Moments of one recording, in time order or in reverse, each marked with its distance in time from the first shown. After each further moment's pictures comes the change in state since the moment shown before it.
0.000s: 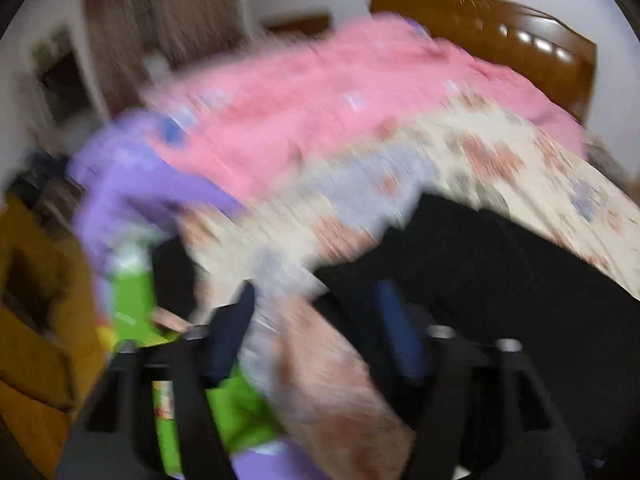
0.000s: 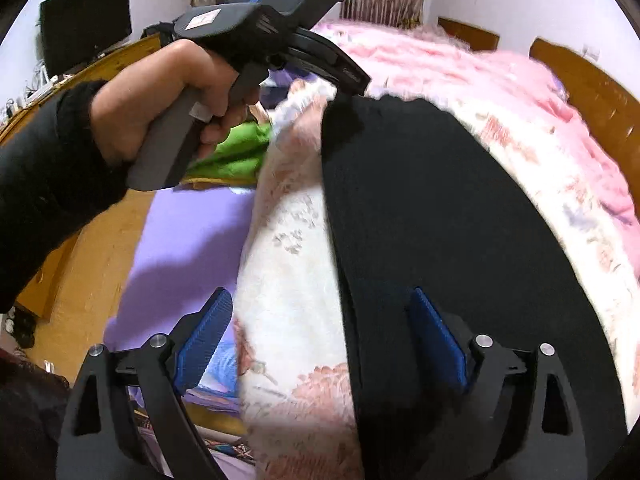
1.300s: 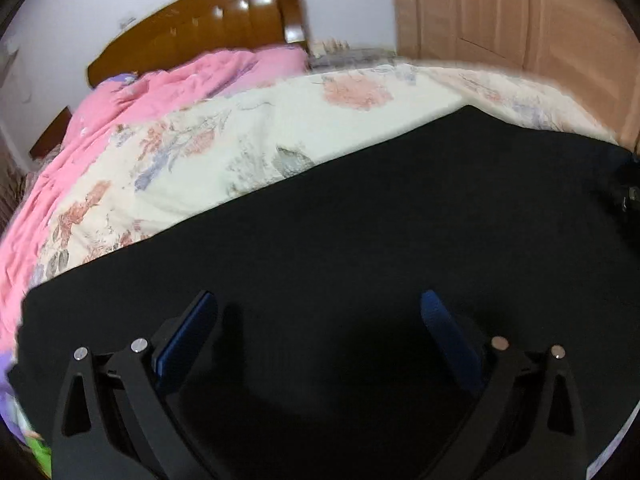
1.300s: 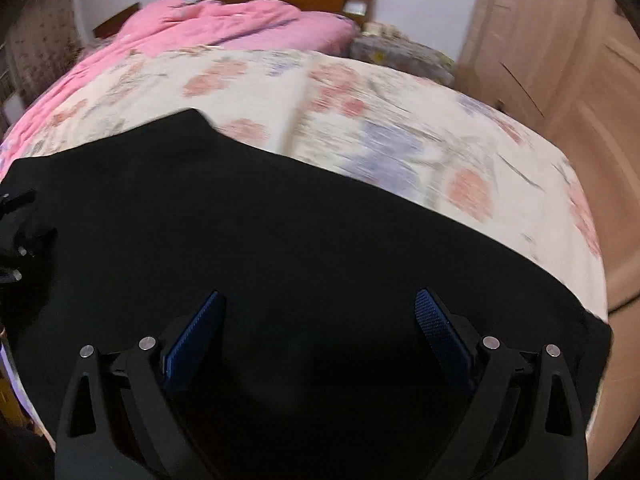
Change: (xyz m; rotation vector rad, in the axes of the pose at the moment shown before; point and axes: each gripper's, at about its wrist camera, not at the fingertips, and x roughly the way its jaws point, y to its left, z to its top) left arm -0.116 -0.324 -0.119 0.671 0.001 -0.629; right arm -0.229 -0.220 -0.300 0.895 0.190 -0.742
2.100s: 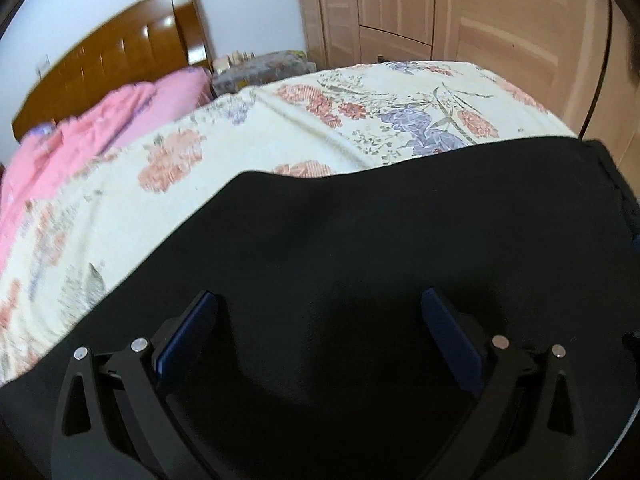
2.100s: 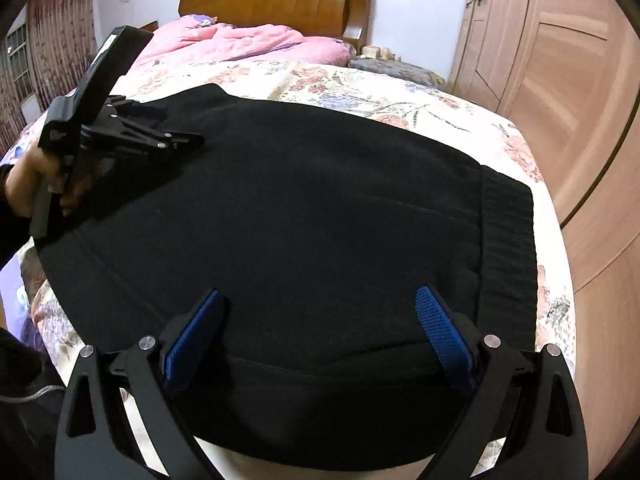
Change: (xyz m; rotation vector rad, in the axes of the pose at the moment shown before) left arm 0.040 -0.137 0.075 0.199 -0.011 -0.206; right arm -0.068 -0.039 -0.110 -0.018 -0.091 0.066
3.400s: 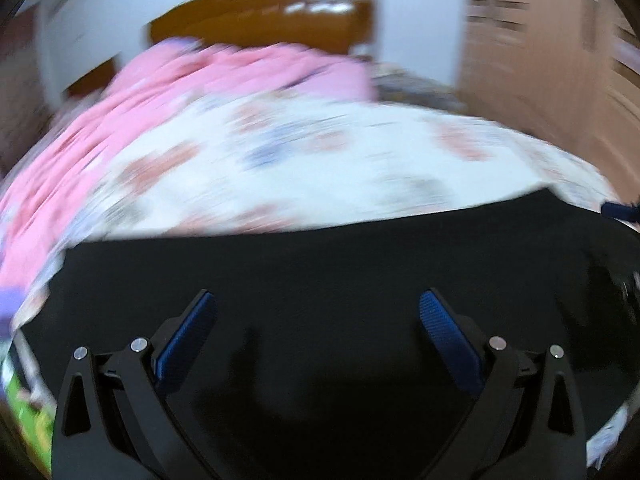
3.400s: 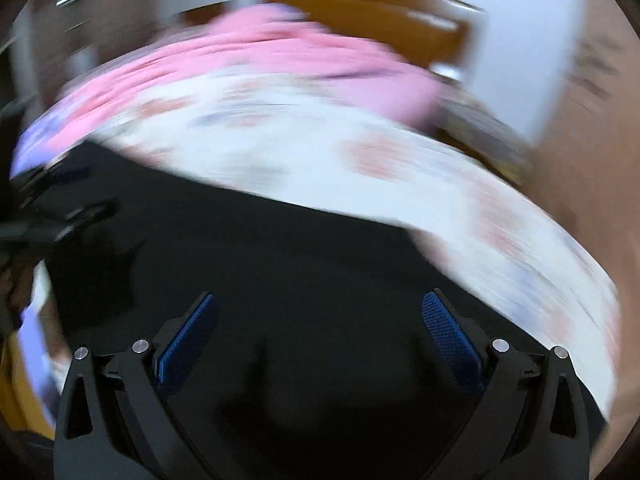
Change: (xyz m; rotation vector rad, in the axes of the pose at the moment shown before) left arm -0.128 0.237 -0.144 -0.436 -0.037 0.274; right arm 0.081 0.255 0.183 -0.319 -0.032 0.221
